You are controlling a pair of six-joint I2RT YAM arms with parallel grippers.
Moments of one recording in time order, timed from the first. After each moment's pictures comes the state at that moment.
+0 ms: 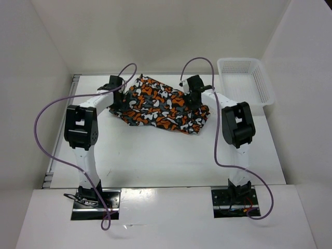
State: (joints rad) left arm -0.12 2.06 1.57 -0.51 -0.23 0.07; right arm 0.35 2.08 1.61 -0.52 -0.03 -0.18
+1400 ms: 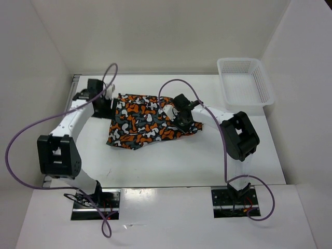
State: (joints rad) left arm -0.05 1.55 1.23 -0.78 0.01 0.07; right arm 0.57 1.91 1.33 -0.63 -0.10 -0.46
